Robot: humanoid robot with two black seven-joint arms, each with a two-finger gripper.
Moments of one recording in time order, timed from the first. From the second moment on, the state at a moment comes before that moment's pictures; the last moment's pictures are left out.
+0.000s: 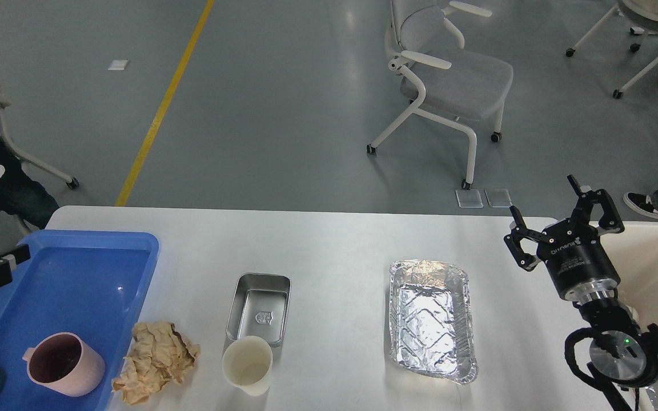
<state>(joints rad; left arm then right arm) -0.47 1.52 -0.30 -1.66 1.38 0.24 -0.27 0.02 -0.30 1.38 1.49 -0.20 0.10 0.19</state>
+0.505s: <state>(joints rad) -0.50 1.25 -0.31 -1.63 1.37 0.07 -0.10 0.02 -0.30 1.38 1.49 -0.20 0.09 0.19</state>
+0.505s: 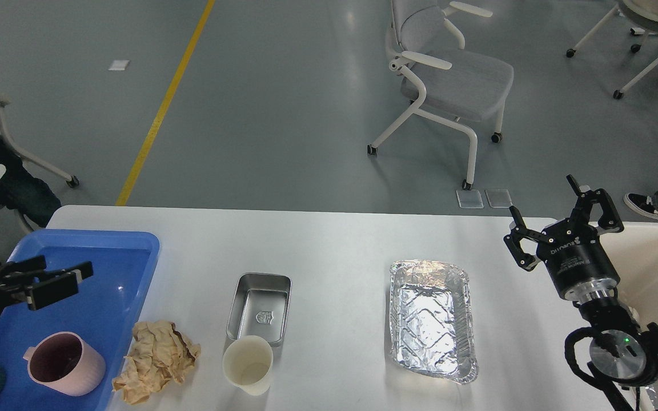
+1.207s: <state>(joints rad) -0.71 0.62 -0.29 -1.17 1.41 -0.22 -0.04 0.00 -0.33 1.39 1.49 -0.20 0.09 0.19</state>
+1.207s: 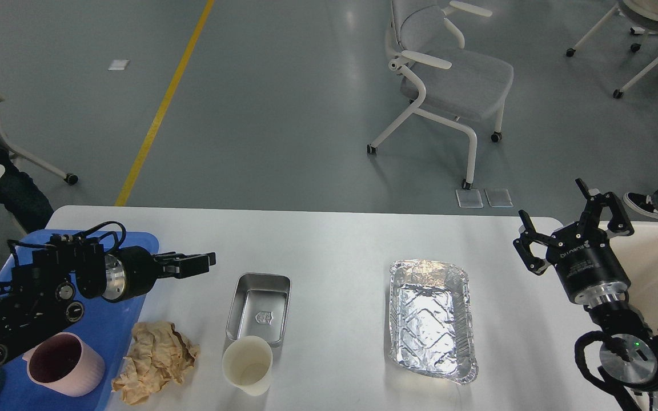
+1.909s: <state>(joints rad) -0.65 0.48 -0.23 -1.06 1.40 -0.25 -0.02 -0.01 -0.33 1.39 1.53 -0.20 0.09 0.19</state>
